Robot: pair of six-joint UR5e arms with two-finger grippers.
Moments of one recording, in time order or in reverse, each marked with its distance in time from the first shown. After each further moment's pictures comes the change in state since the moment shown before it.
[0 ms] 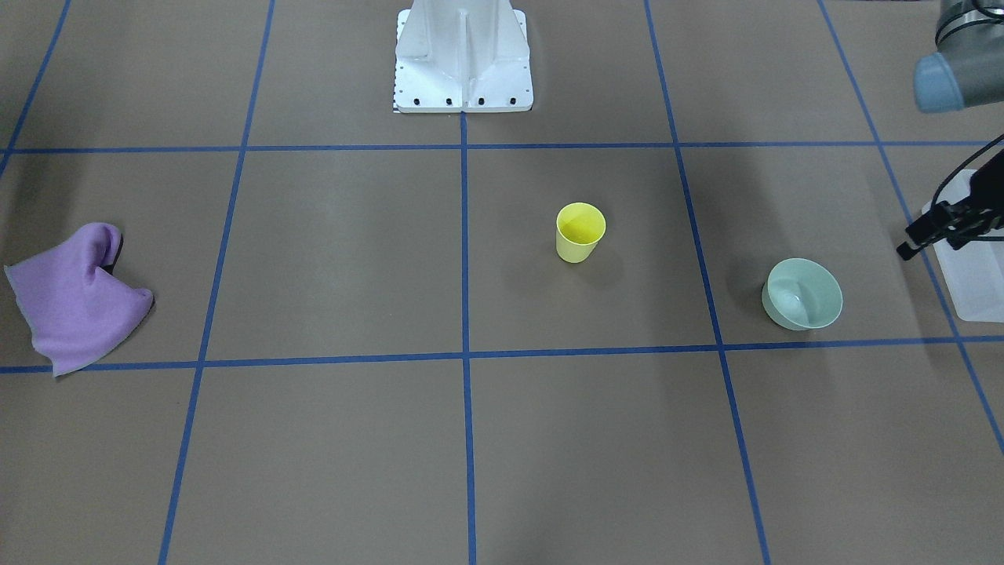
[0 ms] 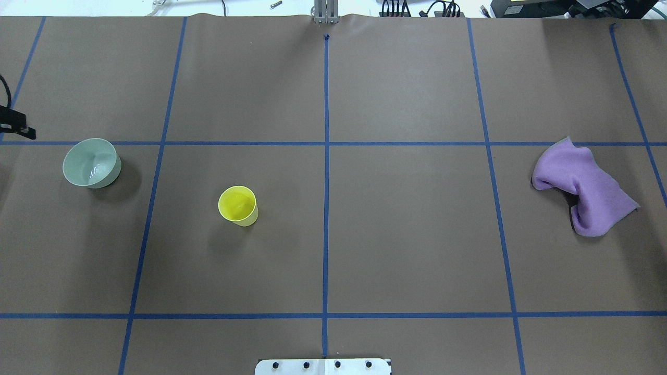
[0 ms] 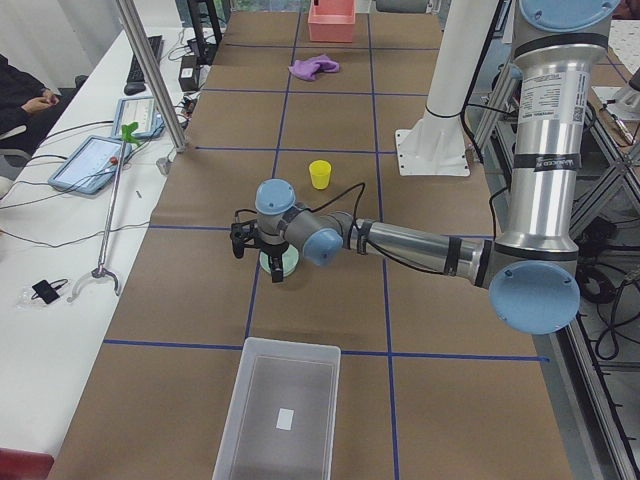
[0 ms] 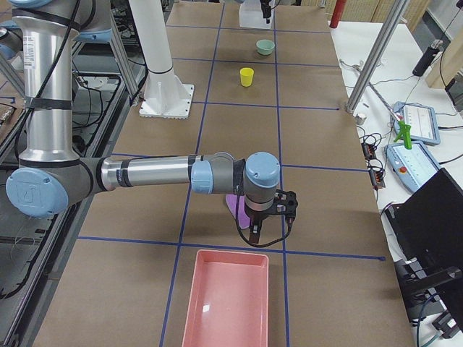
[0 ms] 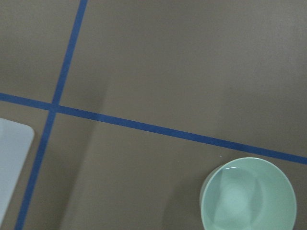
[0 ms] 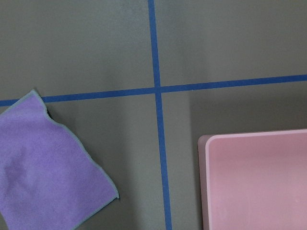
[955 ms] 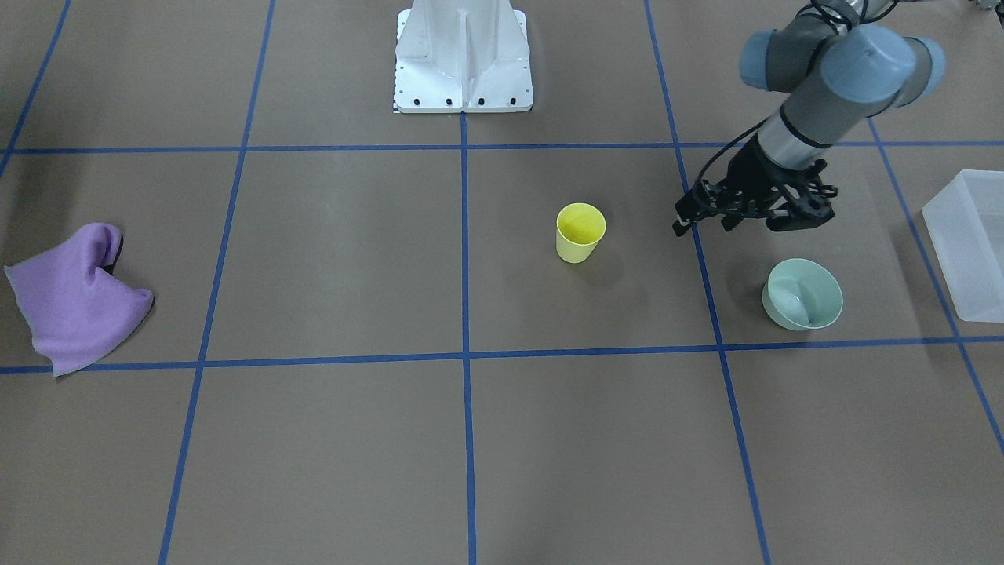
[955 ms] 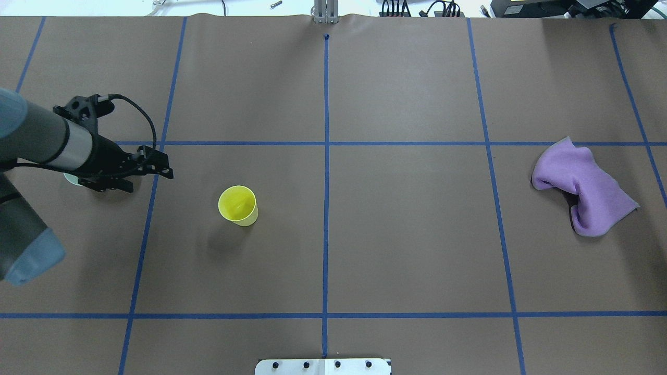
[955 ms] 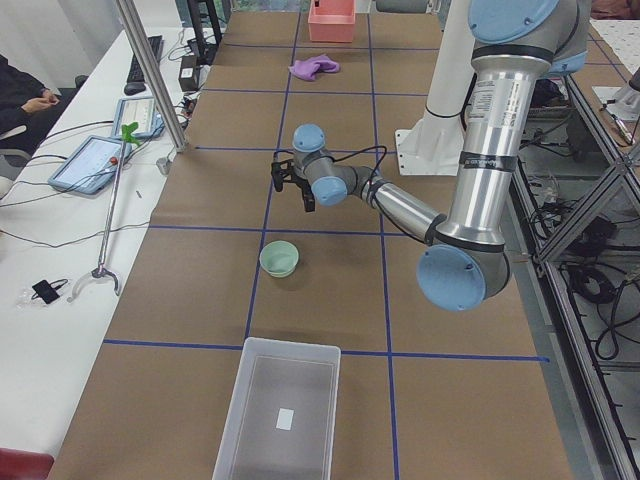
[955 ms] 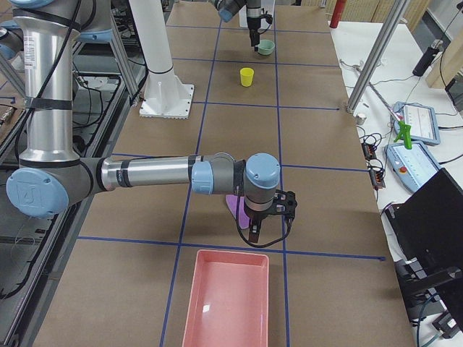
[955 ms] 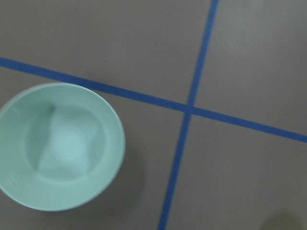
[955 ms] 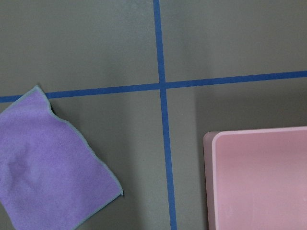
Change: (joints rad) left arm 0.406 -0.132 -0.158 -0.020 0.167 -0.408; right arm -0.012 -0.004 -0.001 -0.001 0.015 -0.001
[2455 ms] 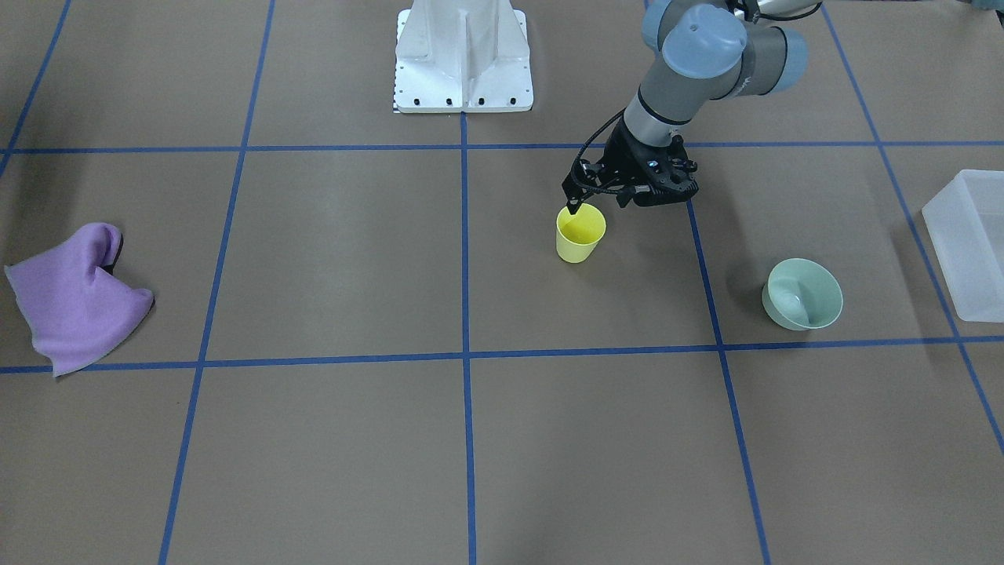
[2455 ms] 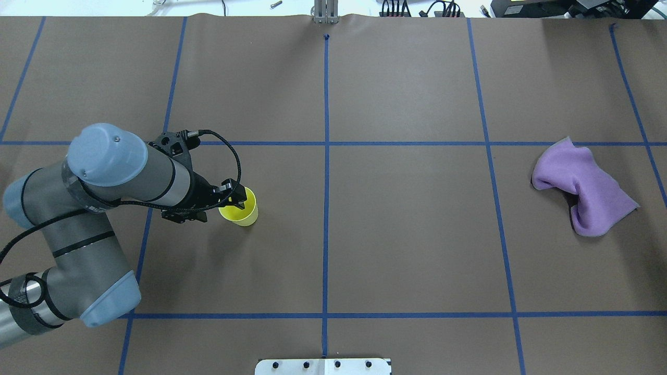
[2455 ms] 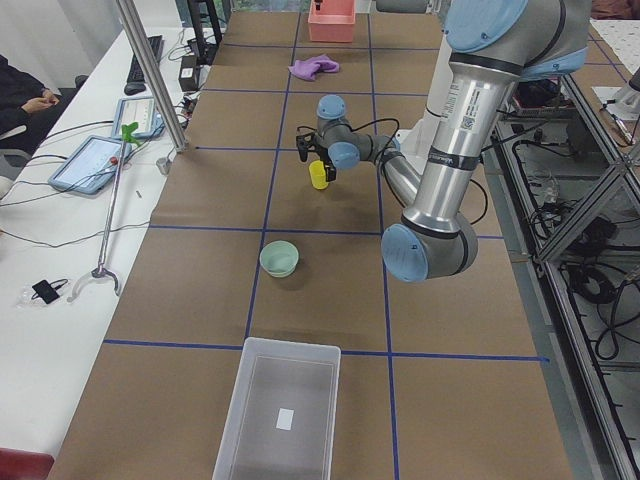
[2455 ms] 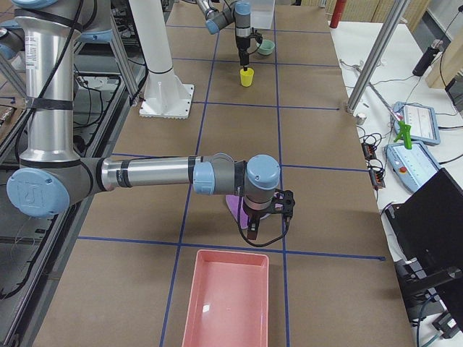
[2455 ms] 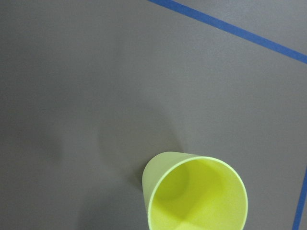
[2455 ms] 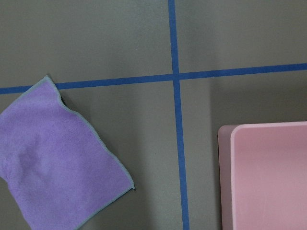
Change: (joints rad) left arm 0.180 -0.177 0.008 0.168 0.142 -0.136; right arm -0.024 -0.005 -0.004 0.000 0.031 0.001
